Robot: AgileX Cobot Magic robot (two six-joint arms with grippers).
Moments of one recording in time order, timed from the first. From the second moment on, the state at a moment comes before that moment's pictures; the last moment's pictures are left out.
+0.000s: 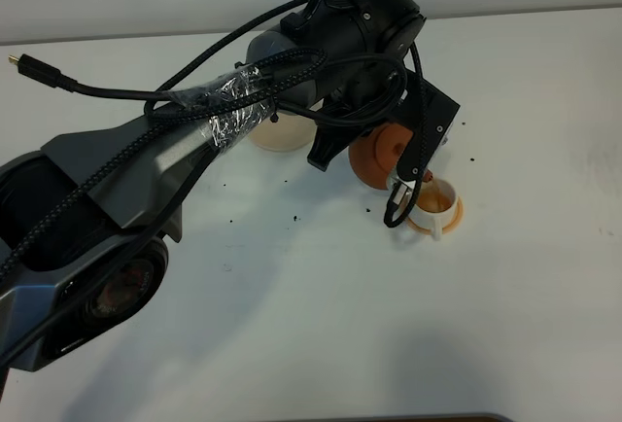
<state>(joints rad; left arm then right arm) -0.76 2.34 -2.11 0.35 1.08 1.34 -0.05 0.00 -0.49 0.24 1.08 -0.26</state>
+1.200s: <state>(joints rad) -0.76 2.34 -2.11 0.40 1.03 1.49 -0.05 0.00 -0.49 0.24 1.08 -0.26</state>
